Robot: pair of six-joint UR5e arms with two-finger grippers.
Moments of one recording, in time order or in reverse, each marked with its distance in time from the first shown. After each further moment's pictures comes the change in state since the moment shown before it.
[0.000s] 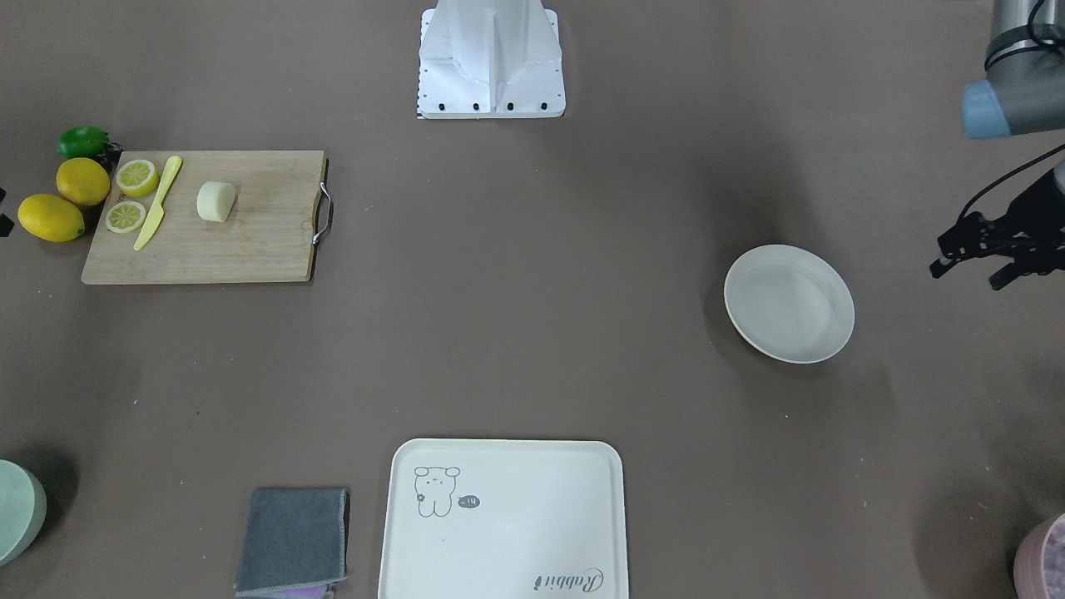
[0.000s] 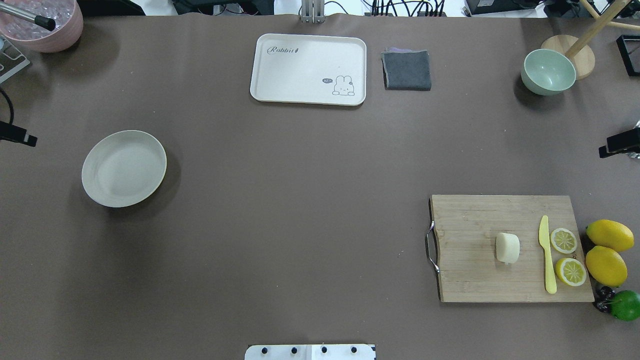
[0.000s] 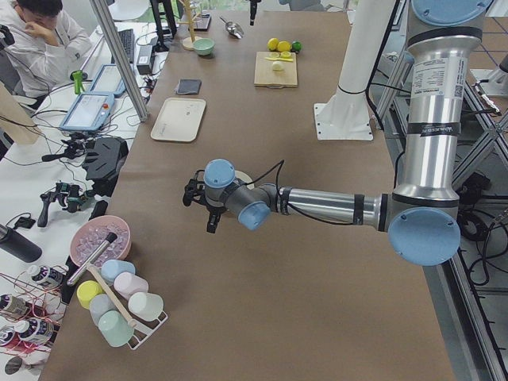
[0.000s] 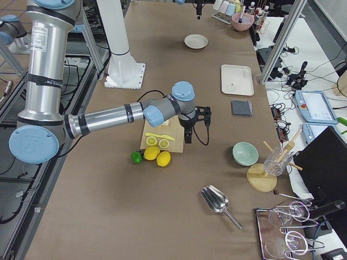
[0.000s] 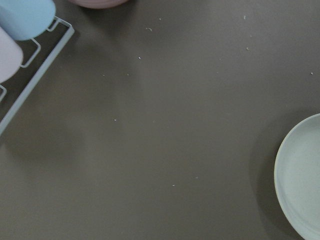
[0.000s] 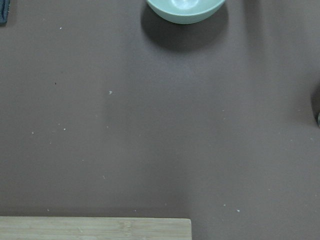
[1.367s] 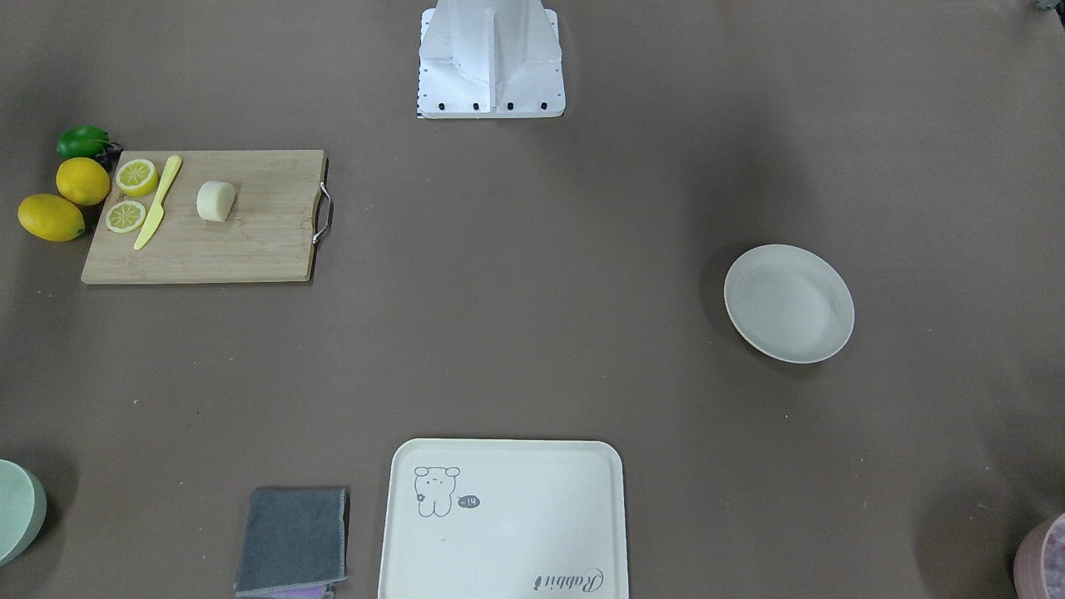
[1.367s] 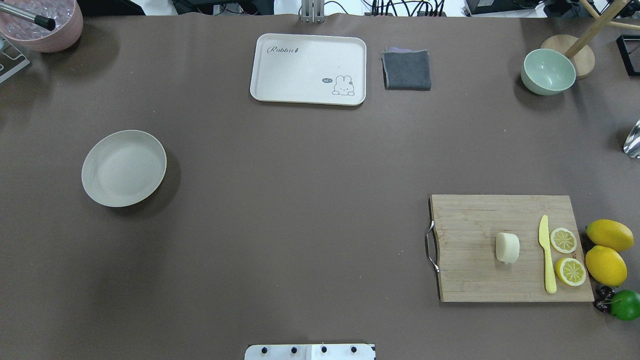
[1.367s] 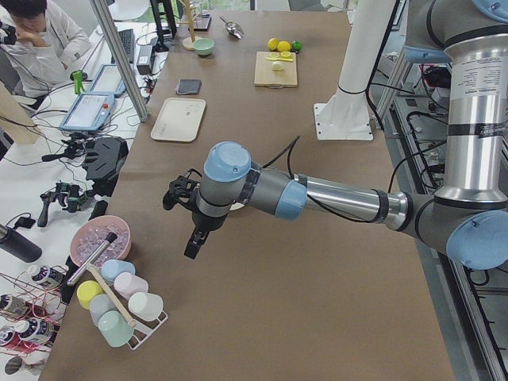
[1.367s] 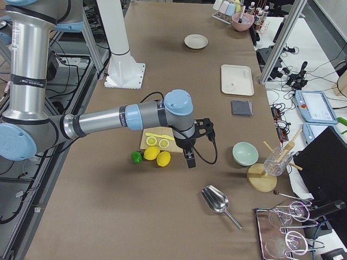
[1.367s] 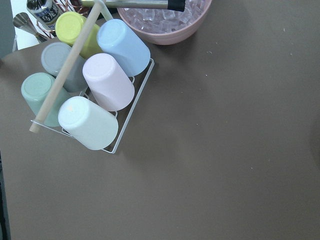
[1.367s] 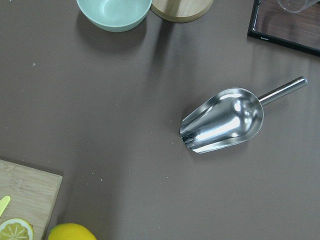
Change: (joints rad) left arm -0.493 0.083 -0.274 0.511 0.045 0.695; right arm 0.428 -0.008 0.000 -0.366 0.069 -0.829
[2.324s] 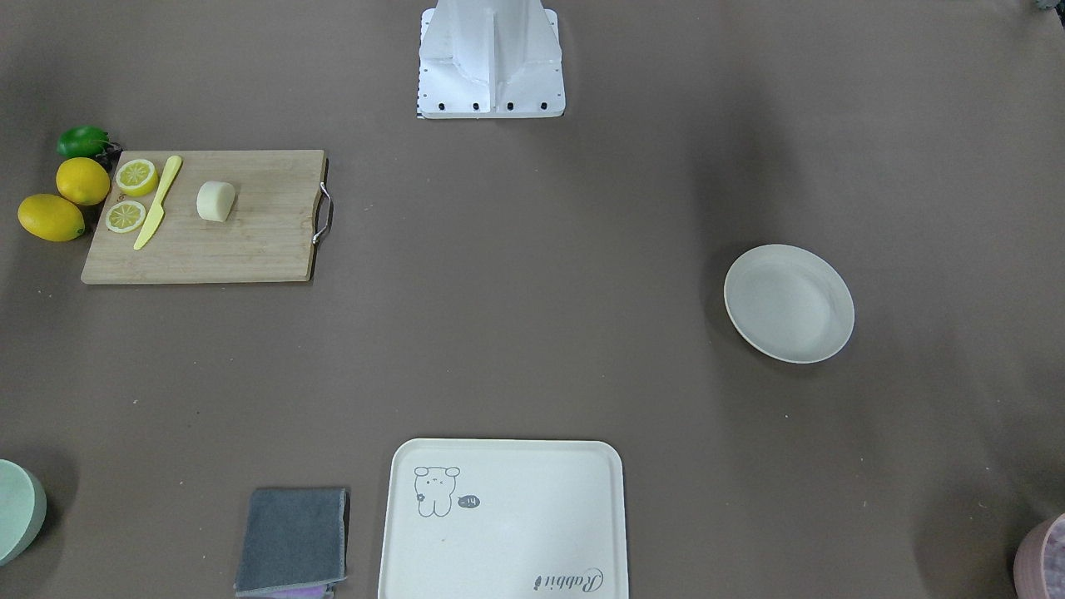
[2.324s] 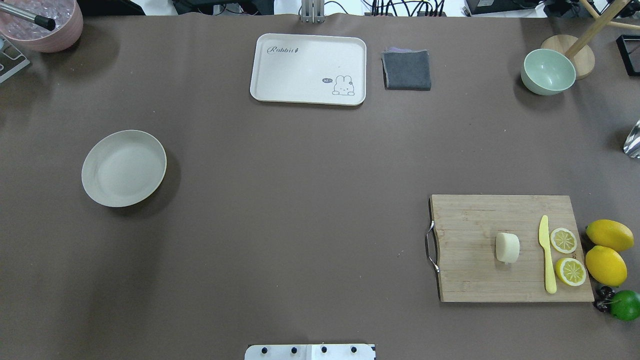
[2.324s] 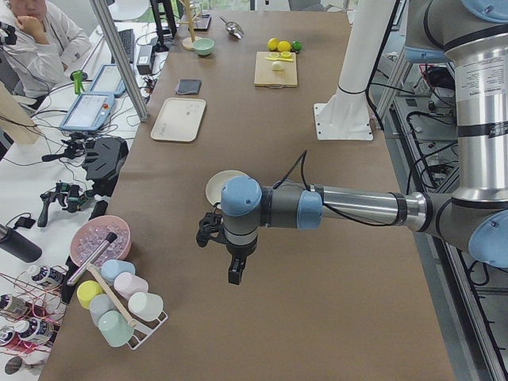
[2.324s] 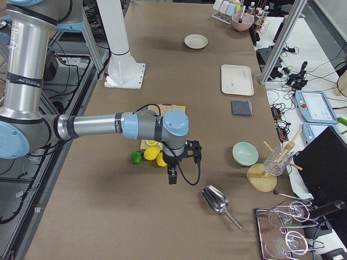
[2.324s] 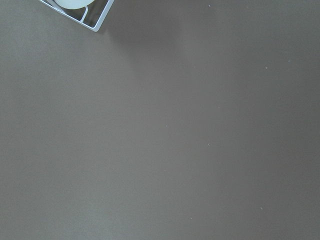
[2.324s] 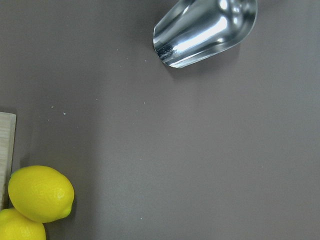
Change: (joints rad) left arm 0.062 0.107 -0.033 0.255 -0.017 0.103; right arm -0.055 -0.056 -0.035 -0.133 -0.069 -0.005
